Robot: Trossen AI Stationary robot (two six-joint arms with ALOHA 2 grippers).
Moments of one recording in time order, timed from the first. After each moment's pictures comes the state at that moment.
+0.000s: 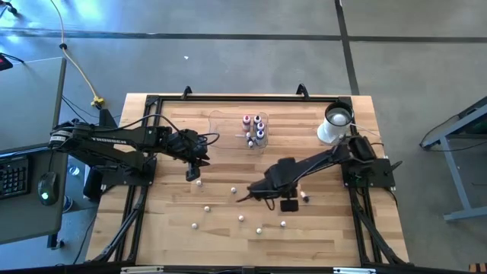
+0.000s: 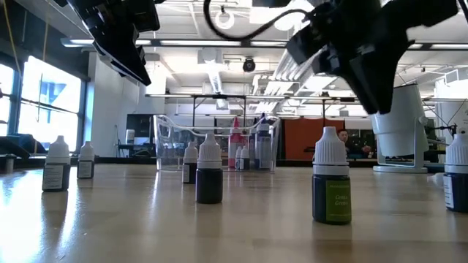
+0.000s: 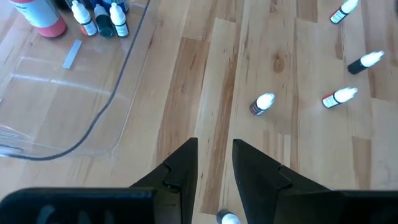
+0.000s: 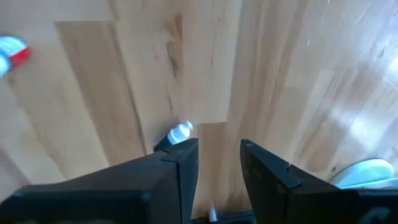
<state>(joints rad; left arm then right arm) 0.03 1.05 0.81 -0.58 0.02 -0.19 0.28 1.99 1.62 -1.51 0.05 0.31</state>
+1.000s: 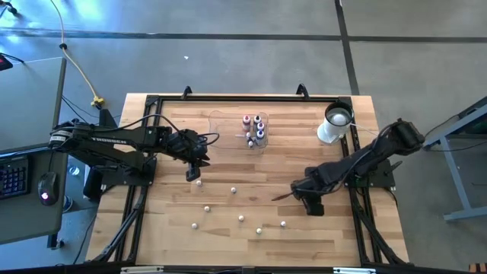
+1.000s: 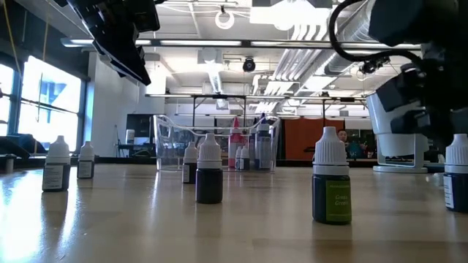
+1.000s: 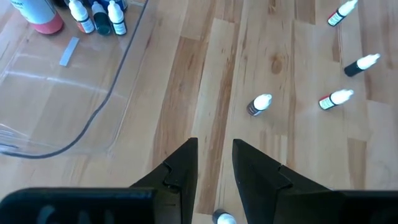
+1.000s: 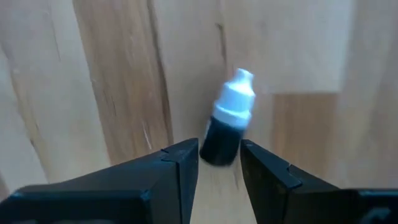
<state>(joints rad) 0.03 1.05 0.81 -0.58 0.03 -0.21 0.37 1.49 0.72 -0.69 -0.12 0.47</state>
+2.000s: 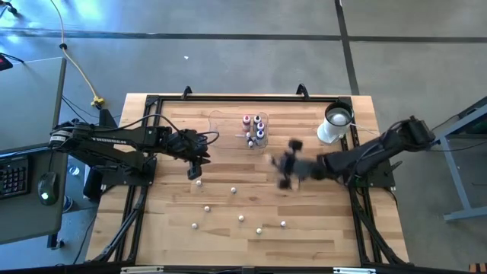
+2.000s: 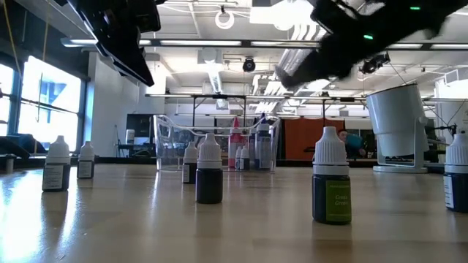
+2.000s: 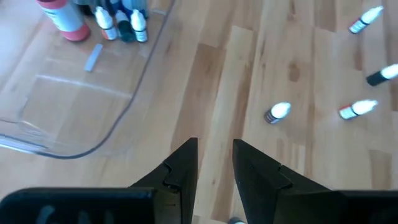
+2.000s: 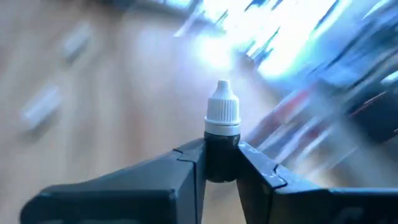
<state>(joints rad) 0.03 1.05 0.81 -0.57 -0.05 -0.22 0.21 1.34 0.61 0.23 0.62 -0.03</state>
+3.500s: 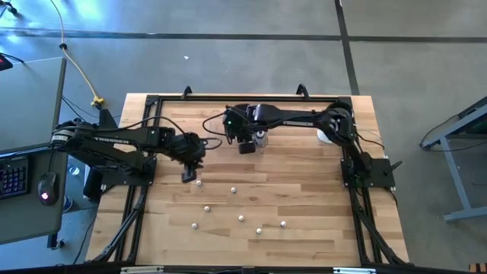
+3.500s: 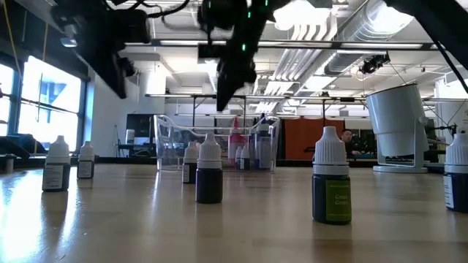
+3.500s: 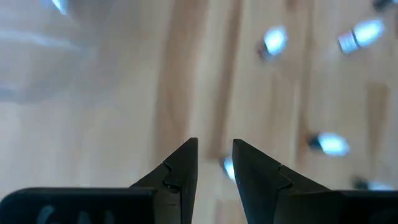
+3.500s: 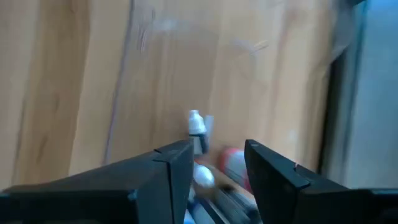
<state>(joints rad) 0.03 1.08 0.84 -0.76 0.05 -0.16 -0.20 2.15 1.96 -0.91 0.19 -0.42</state>
